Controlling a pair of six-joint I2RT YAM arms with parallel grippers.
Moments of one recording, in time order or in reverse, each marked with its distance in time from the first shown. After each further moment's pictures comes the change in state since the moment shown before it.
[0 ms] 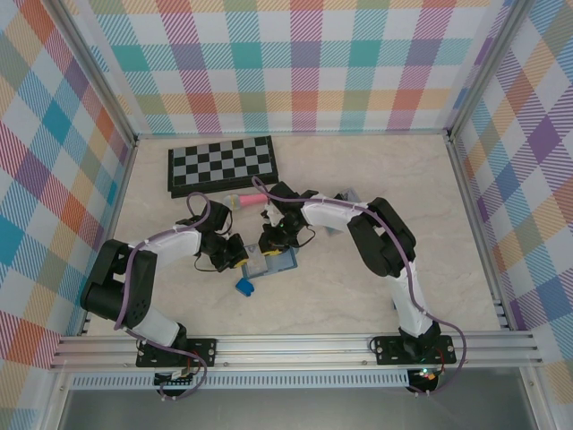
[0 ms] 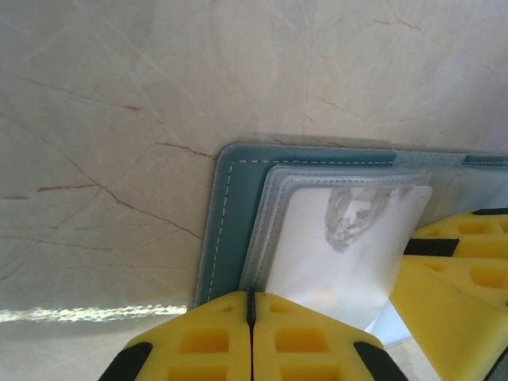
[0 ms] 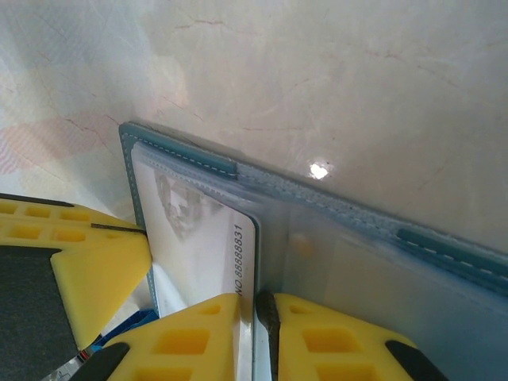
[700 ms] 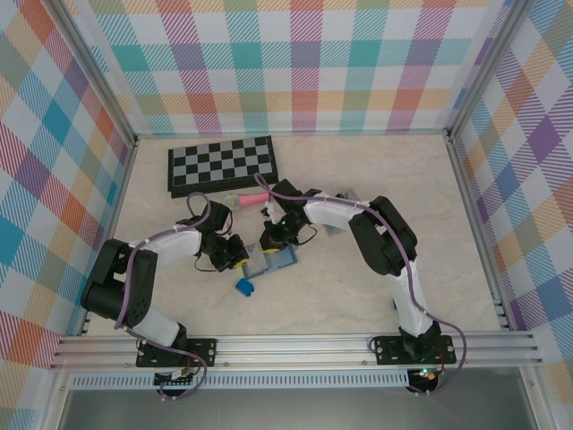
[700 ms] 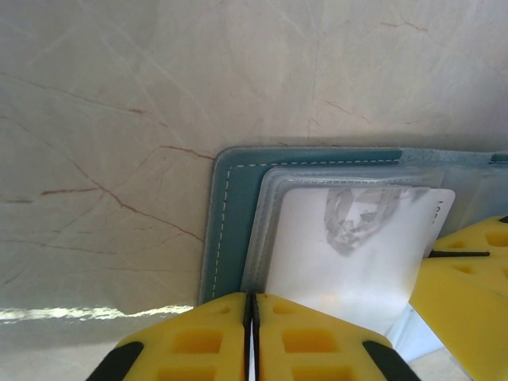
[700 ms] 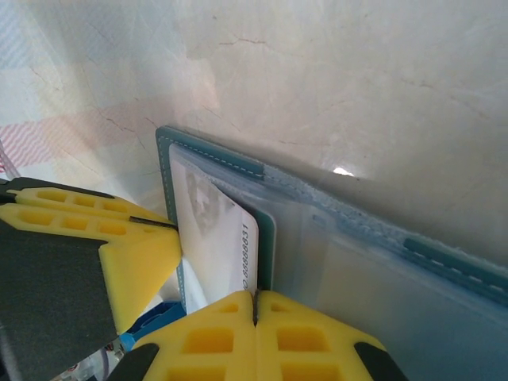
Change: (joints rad) left arm 0.000 0.004 0.000 -0.001 -0.004 0.000; right arm -0.015 -0.001 -0.011 0.039 -0.069 -0.022
